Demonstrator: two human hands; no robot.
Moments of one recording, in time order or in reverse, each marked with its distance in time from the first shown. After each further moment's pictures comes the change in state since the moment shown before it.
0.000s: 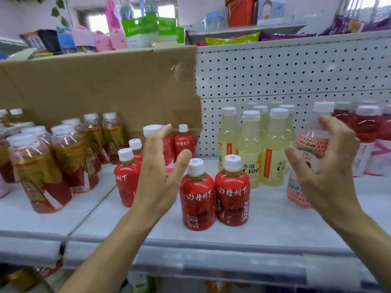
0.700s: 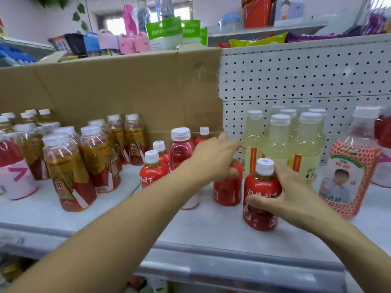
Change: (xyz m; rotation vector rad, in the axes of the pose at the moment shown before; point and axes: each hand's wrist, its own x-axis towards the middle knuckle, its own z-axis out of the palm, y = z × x) left_hand 0.076 0.011 0.032 0.818 -0.681 0.230; right_hand -0.016 -0.060 0.052 0.009 -0.774 0.302
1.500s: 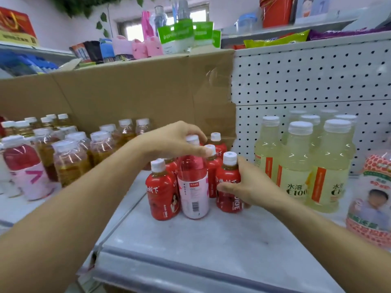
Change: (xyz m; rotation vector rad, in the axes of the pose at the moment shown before) left_hand -0.020 -0.090 -0.051 -0.495 -0.143 -0.272; right_hand 0.094 -0.029 0.052 0.111 -0.157 -0.087
